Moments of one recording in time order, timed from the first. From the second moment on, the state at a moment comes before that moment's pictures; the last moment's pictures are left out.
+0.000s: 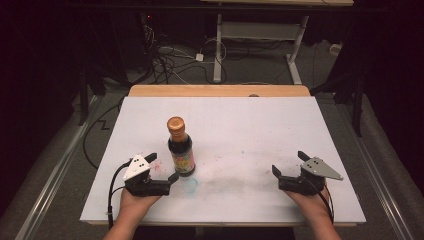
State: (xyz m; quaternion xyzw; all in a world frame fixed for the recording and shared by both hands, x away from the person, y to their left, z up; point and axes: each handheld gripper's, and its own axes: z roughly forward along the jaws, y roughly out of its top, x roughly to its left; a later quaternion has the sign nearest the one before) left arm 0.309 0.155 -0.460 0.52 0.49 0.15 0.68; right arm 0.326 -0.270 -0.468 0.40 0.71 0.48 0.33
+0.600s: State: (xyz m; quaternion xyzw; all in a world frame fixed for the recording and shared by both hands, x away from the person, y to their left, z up) left arm 0.337 0.129 -0.445 0.52 0.49 0.14 0.68; right arm 0.325 -0.272 -0.467 0.39 0.71 0.48 0.33
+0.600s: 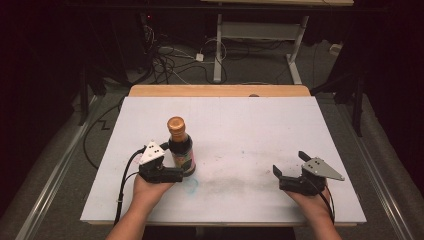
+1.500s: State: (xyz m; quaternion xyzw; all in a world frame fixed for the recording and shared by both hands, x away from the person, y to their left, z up) left arm 0.344 0.117 -0.444 0.53 0.47 0.16 0.68; right arm 0.325 -0.272 -0.469 0.40 0.70 0.49 0.33
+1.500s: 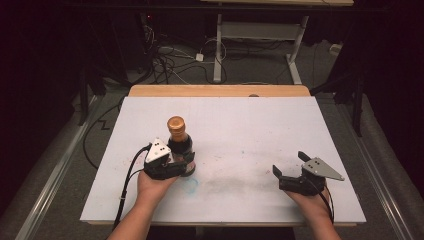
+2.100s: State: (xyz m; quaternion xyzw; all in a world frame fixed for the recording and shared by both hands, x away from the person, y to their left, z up) left arm 0.347 0.117 -0.444 0.53 0.47 0.16 0.68; right arm 0.327 -0.275 -0.468 0.40 0.70 0.49 0.33
